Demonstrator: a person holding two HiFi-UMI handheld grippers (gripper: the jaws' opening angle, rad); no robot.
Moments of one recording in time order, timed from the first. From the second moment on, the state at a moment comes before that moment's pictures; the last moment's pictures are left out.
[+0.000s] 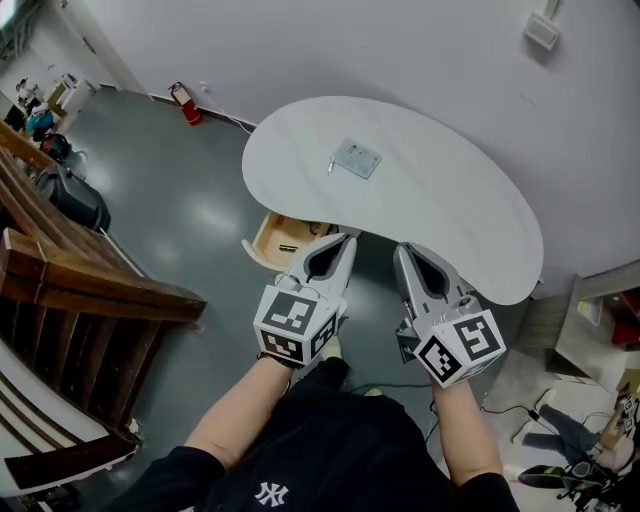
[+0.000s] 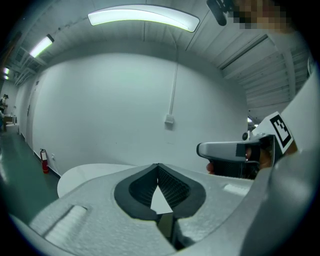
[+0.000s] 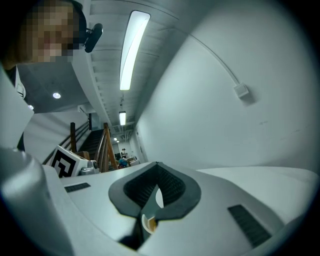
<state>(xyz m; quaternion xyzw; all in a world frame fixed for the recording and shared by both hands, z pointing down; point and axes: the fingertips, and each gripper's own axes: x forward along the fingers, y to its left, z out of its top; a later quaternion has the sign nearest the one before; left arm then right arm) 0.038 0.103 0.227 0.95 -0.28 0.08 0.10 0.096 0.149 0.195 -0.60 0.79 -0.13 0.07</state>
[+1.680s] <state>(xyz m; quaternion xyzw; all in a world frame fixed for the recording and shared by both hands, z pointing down) 0.111 -0.215 0.426 0.89 -0.40 0.19 0.13 0.144 -0.180 0.350 -0.49 0.85 -0.19 0.00</state>
